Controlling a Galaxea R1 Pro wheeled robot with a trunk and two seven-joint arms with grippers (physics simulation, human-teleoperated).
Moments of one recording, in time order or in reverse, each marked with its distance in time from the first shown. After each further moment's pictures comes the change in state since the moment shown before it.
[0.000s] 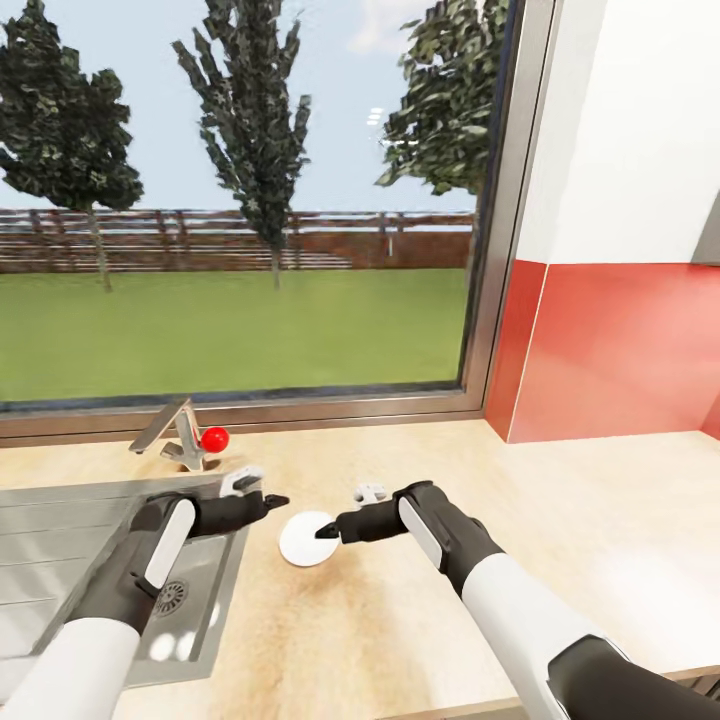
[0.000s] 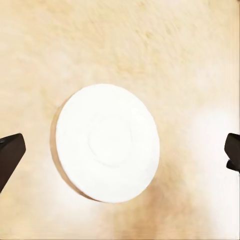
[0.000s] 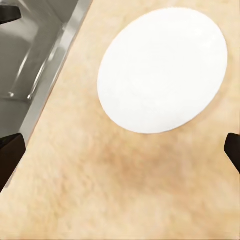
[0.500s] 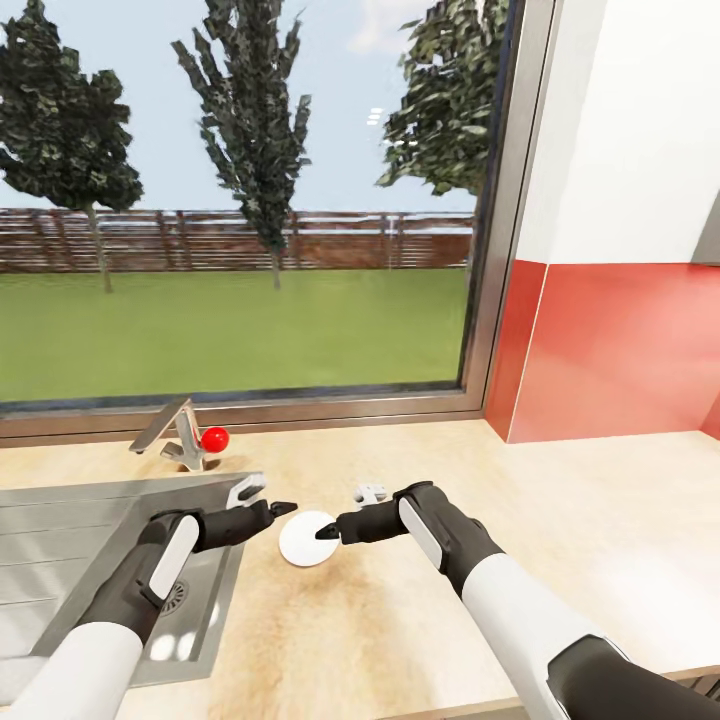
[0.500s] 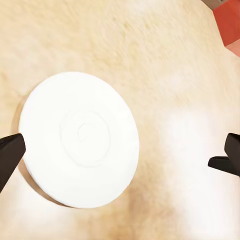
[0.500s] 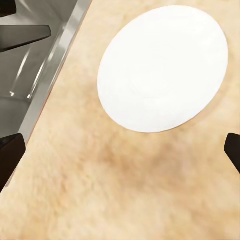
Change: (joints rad) left arm 0.002 0.000 -0.007 0.139 0.050 -0.117 -0.122; right arm 0.000 0.000 0.001 0.003 0.000 -0.001 0.002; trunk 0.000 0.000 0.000
